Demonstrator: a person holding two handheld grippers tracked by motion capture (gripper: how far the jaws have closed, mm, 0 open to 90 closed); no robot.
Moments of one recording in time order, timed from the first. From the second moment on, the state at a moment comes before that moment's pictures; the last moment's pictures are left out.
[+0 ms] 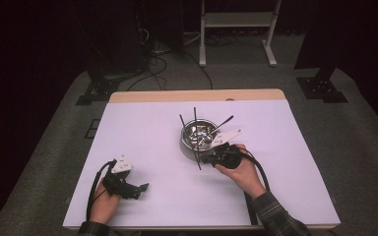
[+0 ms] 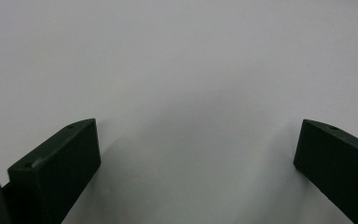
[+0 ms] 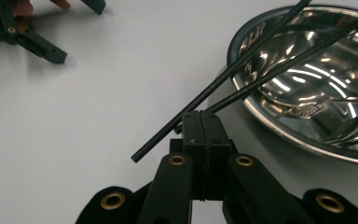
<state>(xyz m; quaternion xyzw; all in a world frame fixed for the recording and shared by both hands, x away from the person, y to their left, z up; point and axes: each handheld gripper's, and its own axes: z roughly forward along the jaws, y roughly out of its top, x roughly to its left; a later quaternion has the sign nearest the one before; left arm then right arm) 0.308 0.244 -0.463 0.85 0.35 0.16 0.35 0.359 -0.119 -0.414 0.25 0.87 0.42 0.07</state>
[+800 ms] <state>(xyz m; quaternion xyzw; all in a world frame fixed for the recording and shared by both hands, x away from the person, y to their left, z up) 0.308 0.245 -0.463 0.85 0.35 0.16 0.35 0.430 -0.074 -0.389 0.28 0.85 0.43 0.08</state>
